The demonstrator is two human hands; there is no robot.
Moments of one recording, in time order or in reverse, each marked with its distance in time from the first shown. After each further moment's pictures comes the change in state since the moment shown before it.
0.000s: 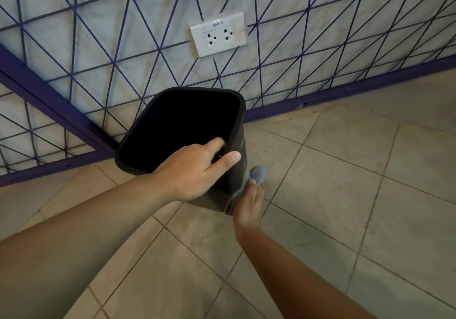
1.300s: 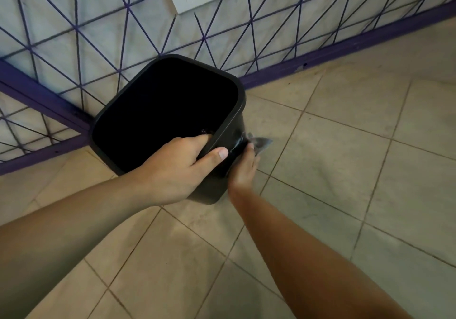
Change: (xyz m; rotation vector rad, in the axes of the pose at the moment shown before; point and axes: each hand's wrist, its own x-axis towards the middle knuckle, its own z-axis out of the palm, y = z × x) left_hand -0.019 0.005 0.010 -0.245 -0.115 -0.093; right_hand 0.041 0.004 0.019 0.253 0.067 0.081
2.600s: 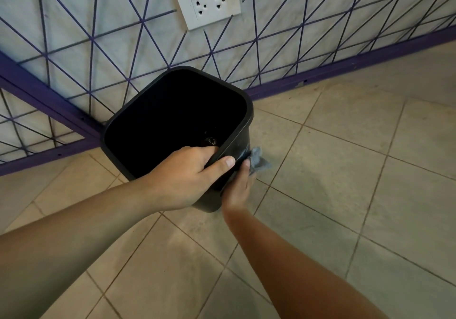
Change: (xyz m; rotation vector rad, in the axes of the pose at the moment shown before) left_hand -0.001 0.001 -0.001 -0.017 -0.020 -0.016; right_hand -0.032 0.009 0.000 -0.020 -0.025 -0.160
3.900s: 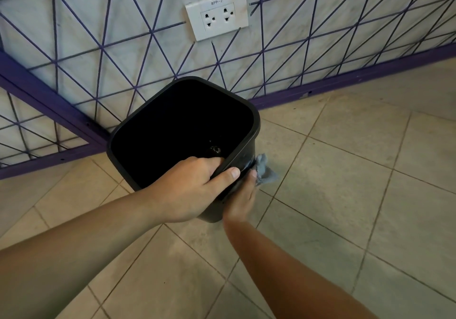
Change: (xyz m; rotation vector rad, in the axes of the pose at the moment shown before) left_hand 0.001 -0.001 0.000 0.003 -0.011 0.012; right_hand 0.009 0.011 0.007 0.055 0.054 -0.010
